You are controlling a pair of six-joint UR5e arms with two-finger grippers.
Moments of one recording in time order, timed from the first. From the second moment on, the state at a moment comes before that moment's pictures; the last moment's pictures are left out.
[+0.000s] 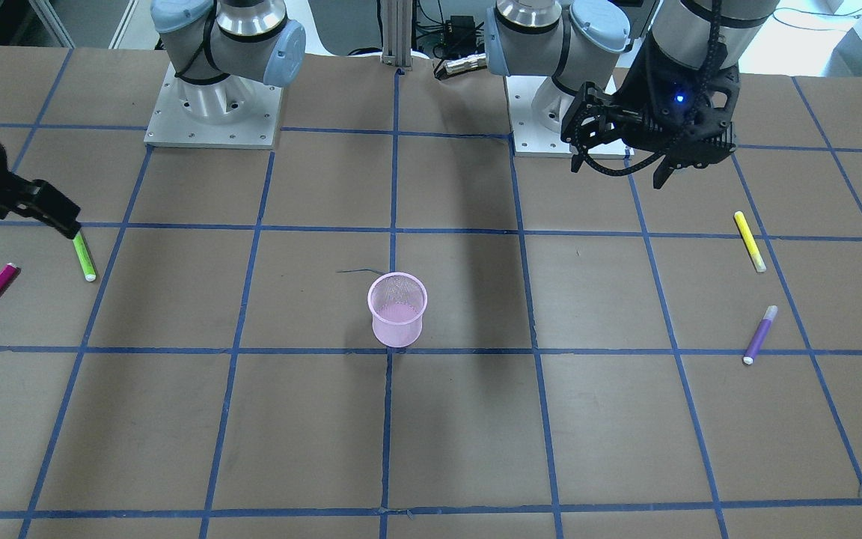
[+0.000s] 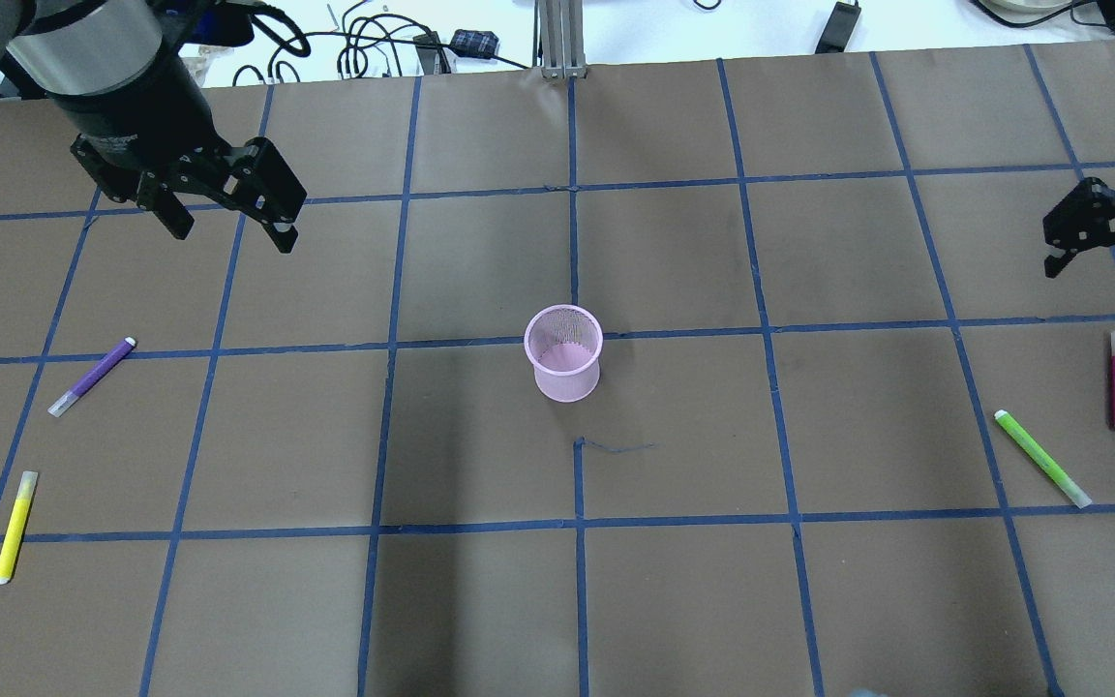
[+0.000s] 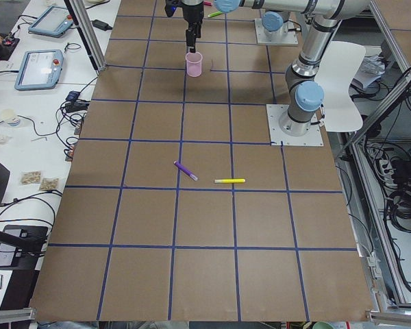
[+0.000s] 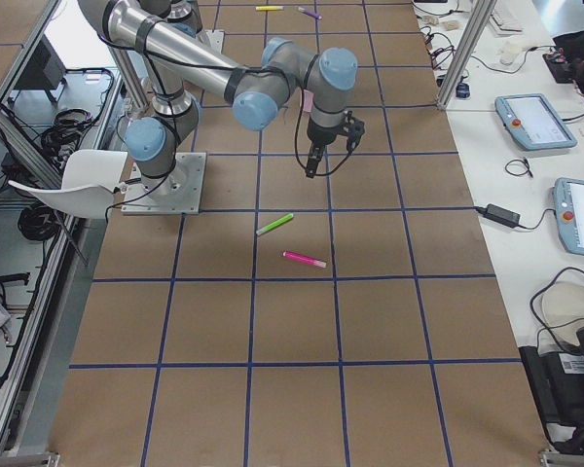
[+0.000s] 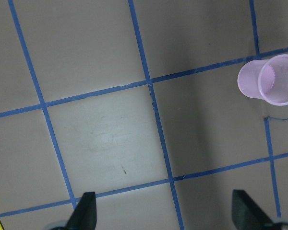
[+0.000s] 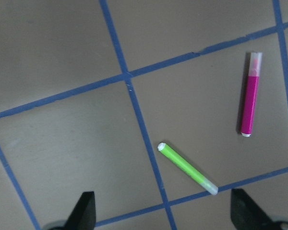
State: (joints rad) left arm -1.53 -1.60 -1.49 -1.70 1.59 0.24; right arm 1.02 -1.49 1.77 -1.76 -1.60 -0.24
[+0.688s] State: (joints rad) left arm -1.28 -1.67 -1.65 -1.55 1.66 0.57; right arm 0.84 -1.24 1.83 -2.06 -1.64 -0.27
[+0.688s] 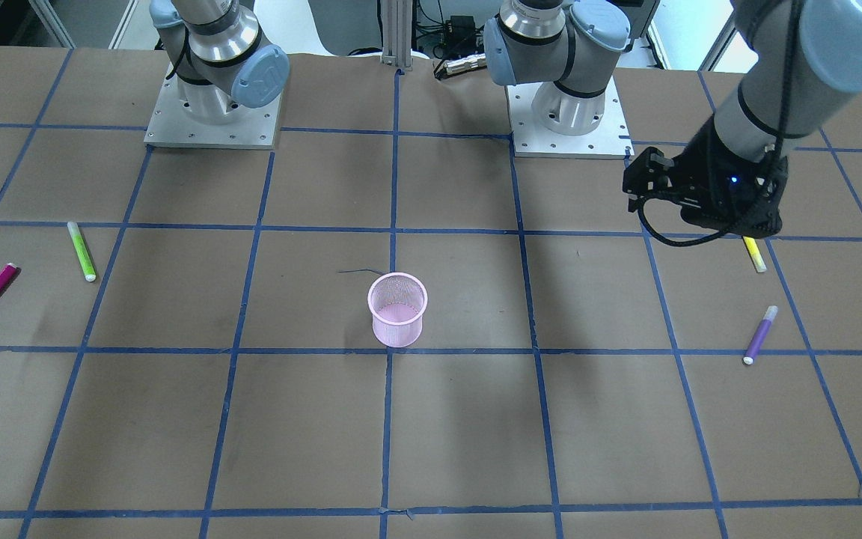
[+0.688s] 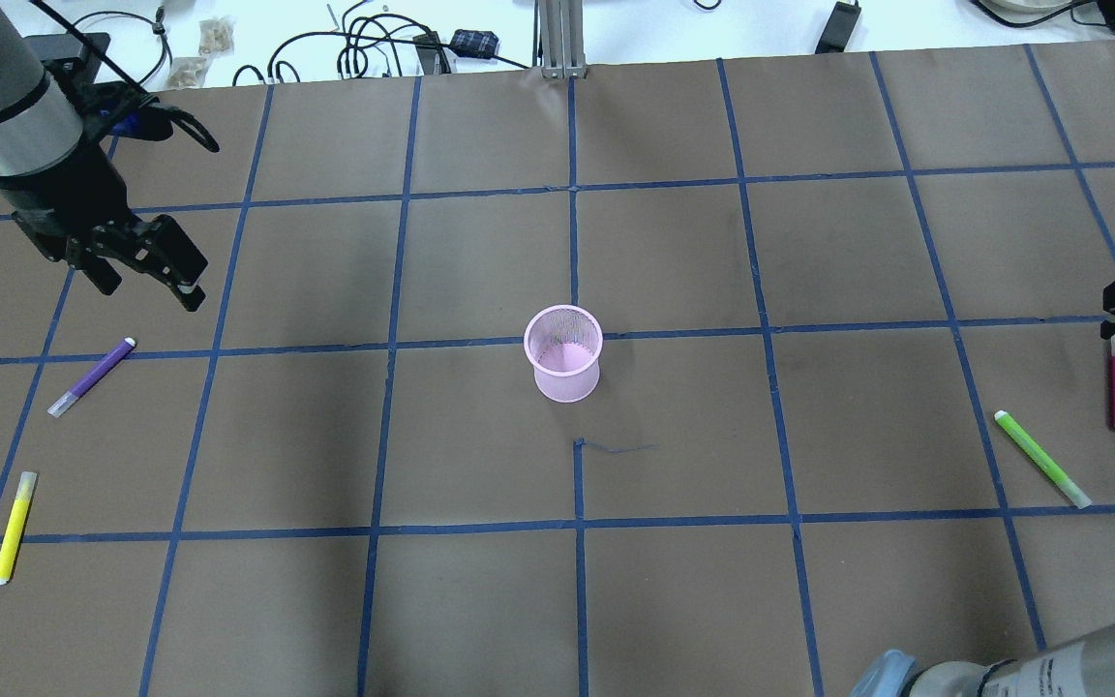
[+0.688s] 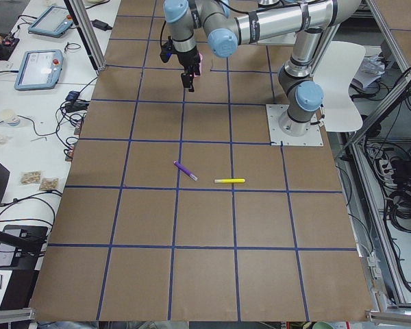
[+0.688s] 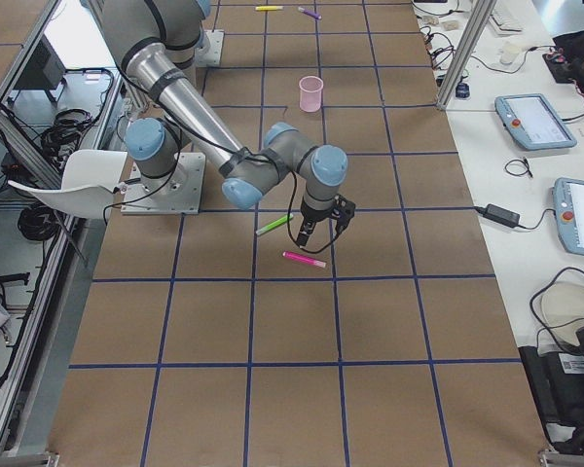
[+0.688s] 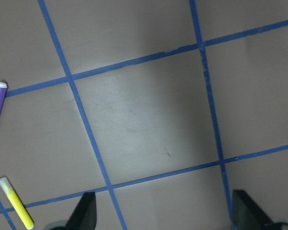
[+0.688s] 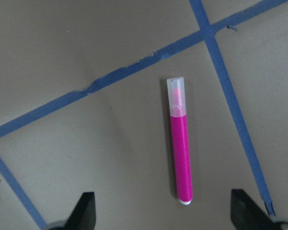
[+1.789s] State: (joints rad) left arm -1.11 -1.99 -1.69 -1.11 1.77 1.09; right arm 0.83 -1.16 1.87 -2.09 -1.70 -0.15
